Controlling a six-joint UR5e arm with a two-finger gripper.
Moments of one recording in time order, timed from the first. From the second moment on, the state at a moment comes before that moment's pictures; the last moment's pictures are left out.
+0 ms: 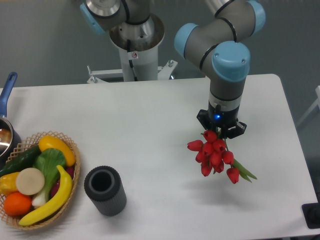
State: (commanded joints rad) arm 2.62 -1.89 -1.62 -1.05 1.56 1.10
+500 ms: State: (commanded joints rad) arm 2.61 -1.92 -1.62 -1.04 1.55 1.09
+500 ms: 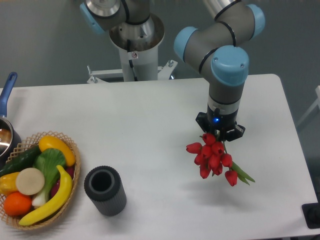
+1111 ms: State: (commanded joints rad) arm 2.59 -1.96 -1.64 -1.04 1.55 1.08
